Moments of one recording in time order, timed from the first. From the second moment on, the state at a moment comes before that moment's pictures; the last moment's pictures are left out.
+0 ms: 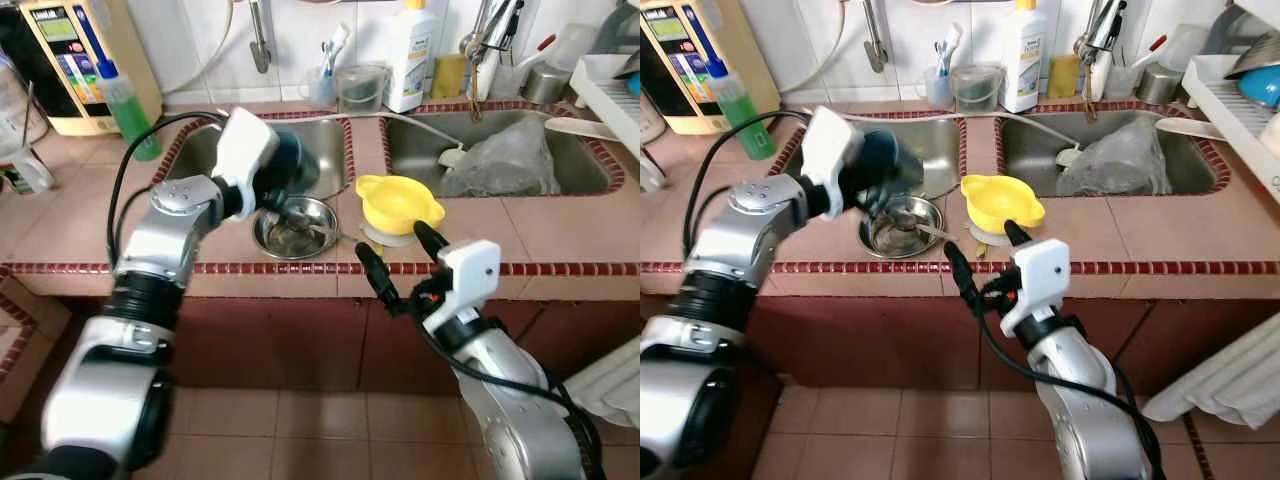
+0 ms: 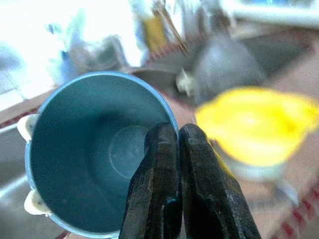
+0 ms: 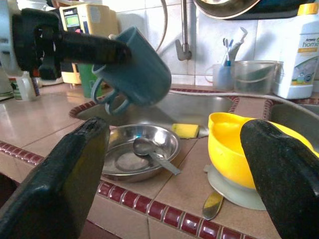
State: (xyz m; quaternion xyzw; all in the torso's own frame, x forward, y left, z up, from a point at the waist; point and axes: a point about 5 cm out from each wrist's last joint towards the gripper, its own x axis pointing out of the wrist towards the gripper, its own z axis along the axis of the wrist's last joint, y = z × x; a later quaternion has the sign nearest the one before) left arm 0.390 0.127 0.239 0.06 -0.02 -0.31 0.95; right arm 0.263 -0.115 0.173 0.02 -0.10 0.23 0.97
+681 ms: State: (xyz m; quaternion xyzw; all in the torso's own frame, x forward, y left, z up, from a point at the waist) left arm 0.363 0.146 0.198 -0.01 -0.13 -0.15 0.98; right arm 0.281 -0.126 0.184 0.05 -0.14 0.18 0.97
